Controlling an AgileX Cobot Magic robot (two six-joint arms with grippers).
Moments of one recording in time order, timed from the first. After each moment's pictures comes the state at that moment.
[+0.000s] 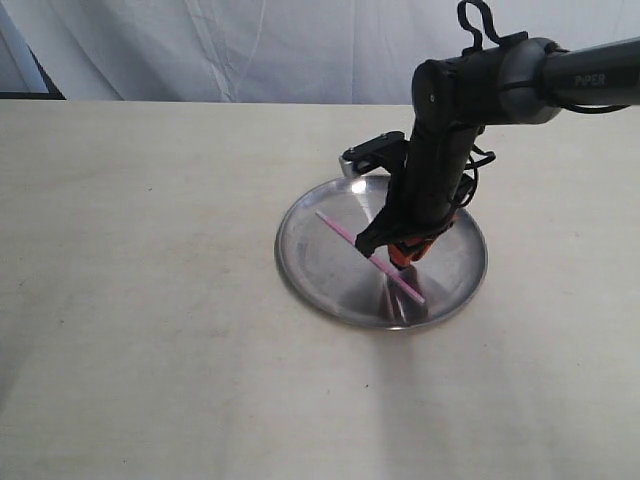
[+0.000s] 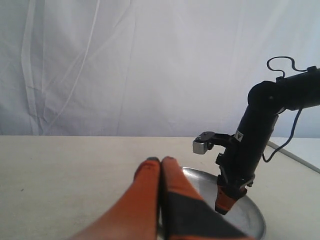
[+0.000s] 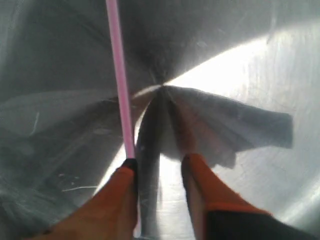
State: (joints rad) left arm -0.29 0.04 0.00 1.42 -0.24 -1.69; right arm 0.31 2.13 -1.45 0.09 0.93 -0.30
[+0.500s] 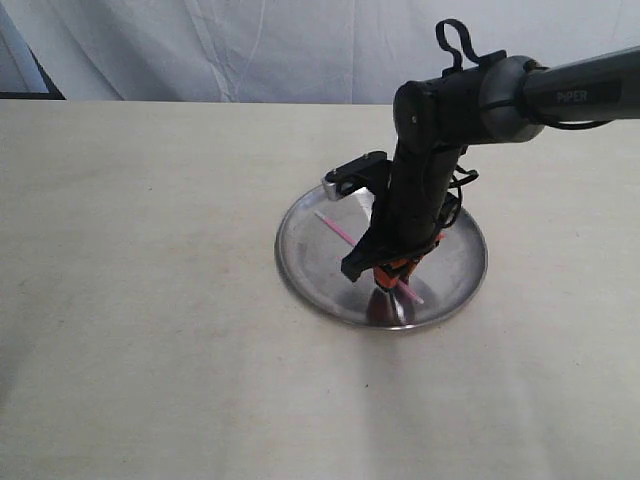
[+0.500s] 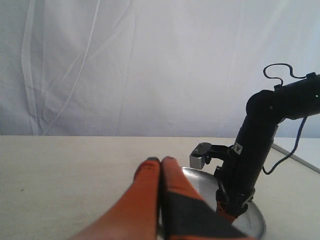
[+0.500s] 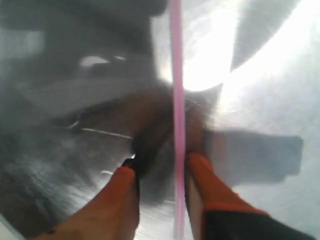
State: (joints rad) left arm -0.29 0.04 0.00 1.42 -0.24 -1.69; right arm 0.38 2.13 -1.40 0.11 0.89 -0.31
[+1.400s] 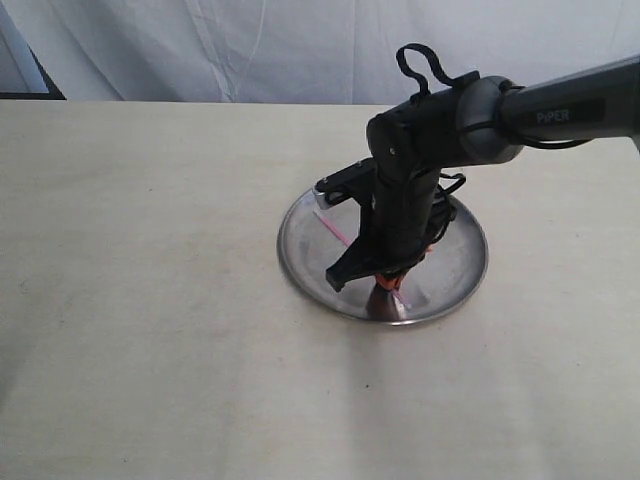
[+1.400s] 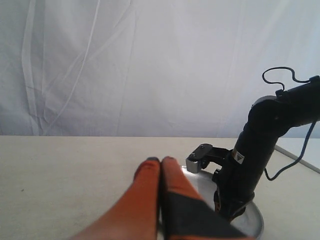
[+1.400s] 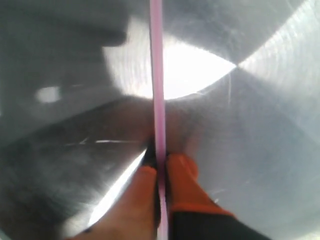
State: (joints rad) left arm -0.29 0.04 0.00 1.42 -0.24 -1.69; right arm 0.45 2.14 -1.34 -0.07 0.82 -0.02
